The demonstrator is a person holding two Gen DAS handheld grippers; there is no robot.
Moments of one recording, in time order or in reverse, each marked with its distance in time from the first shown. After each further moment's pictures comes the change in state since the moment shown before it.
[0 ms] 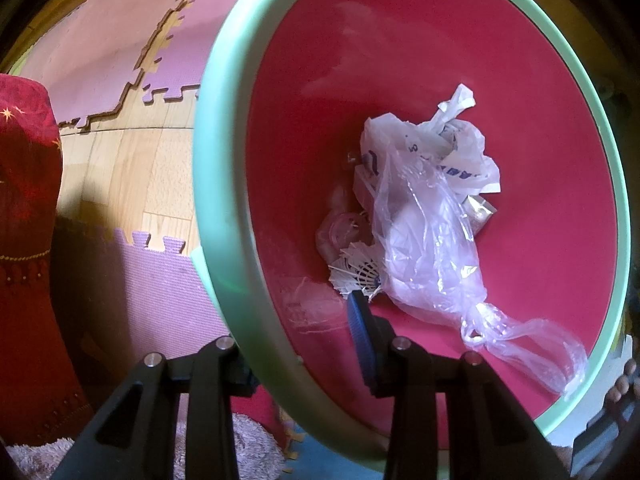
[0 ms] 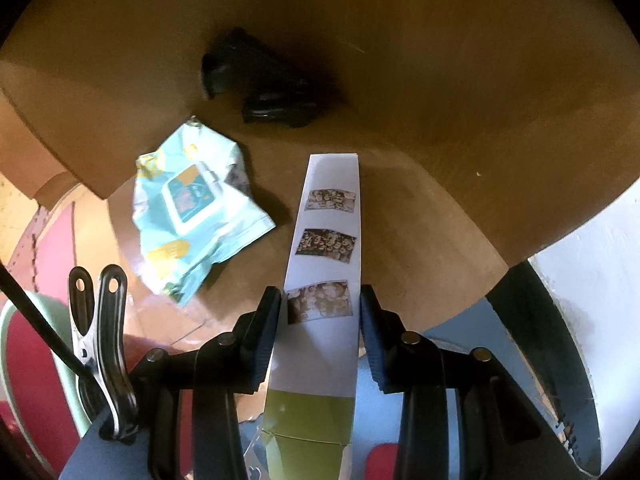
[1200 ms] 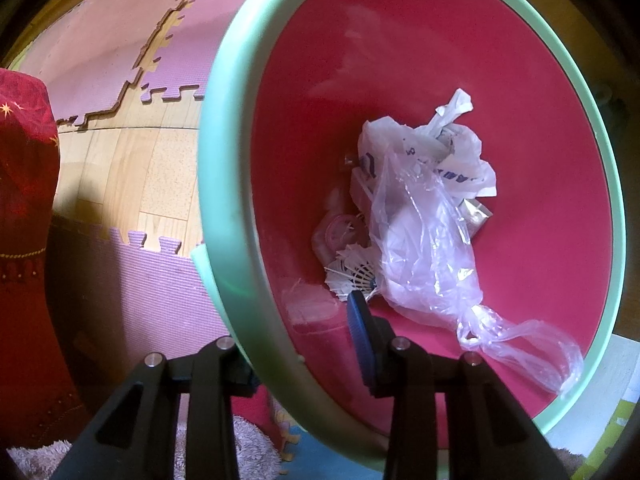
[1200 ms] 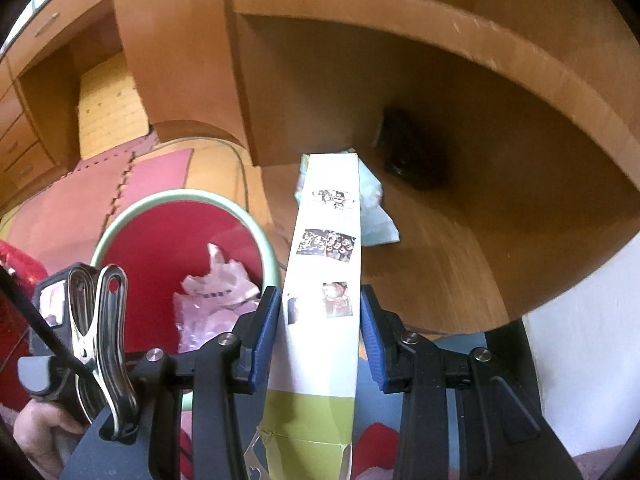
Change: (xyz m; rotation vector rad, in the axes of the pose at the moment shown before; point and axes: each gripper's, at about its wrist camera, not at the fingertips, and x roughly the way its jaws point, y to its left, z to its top) left arm -0.001 0.000 0.001 -0.010 -0.005 -0.018; right arm -0.158 0.082 -0.076 -0.433 -0.176 0.172
